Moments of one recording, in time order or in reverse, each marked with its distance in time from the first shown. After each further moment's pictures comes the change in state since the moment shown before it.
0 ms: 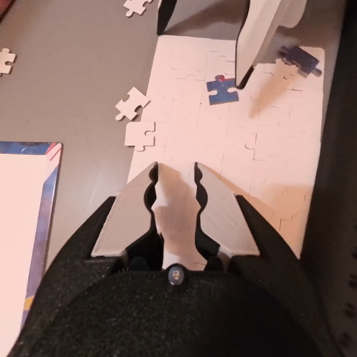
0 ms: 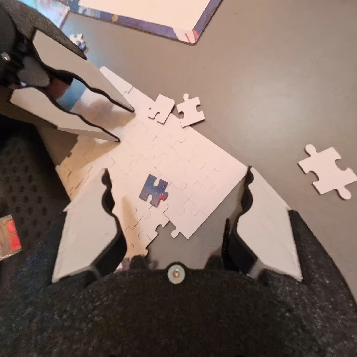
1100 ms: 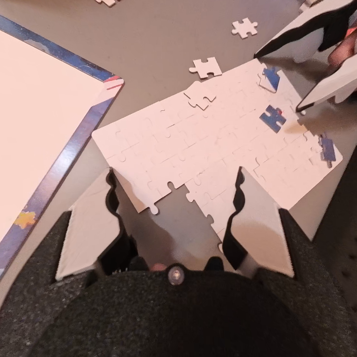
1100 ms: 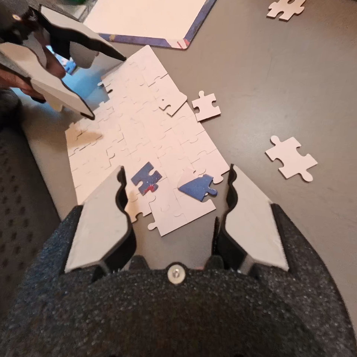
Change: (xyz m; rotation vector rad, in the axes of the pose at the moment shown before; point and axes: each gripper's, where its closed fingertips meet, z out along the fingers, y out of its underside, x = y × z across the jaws) left arm -0.059 0.019 -0.017 0.076 -0.106 -0.466; right arm 0.022 0.003 -0.011 0.119 0.032 -0.012
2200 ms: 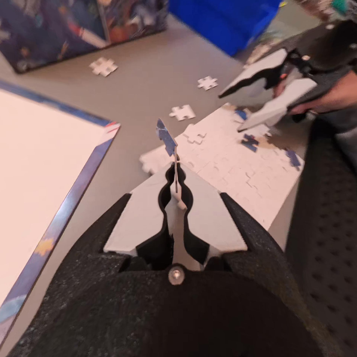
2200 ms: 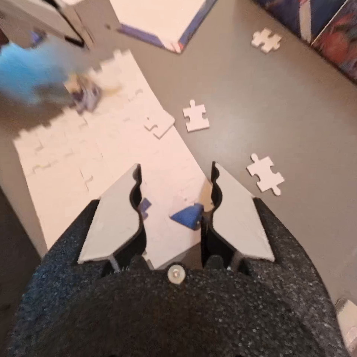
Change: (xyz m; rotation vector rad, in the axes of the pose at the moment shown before) left arm 0.004 -0.037 -0.024 0.169 0.129 0.030; right arm 0.007 -0.010 -0.002 -0.027 0.167 -0.173
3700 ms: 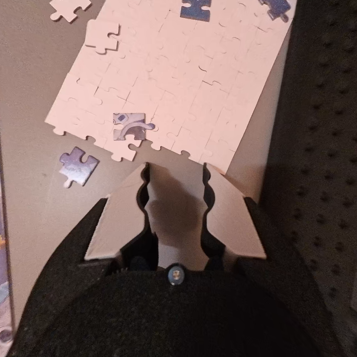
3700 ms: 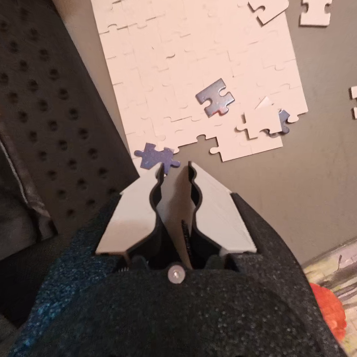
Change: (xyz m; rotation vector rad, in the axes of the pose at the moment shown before) left arm 0.058 0.092 -0.018 -0.396 0.134 0.386; right arm -0.067 0.092 -0.073 -0.285 -0.163 -0.221
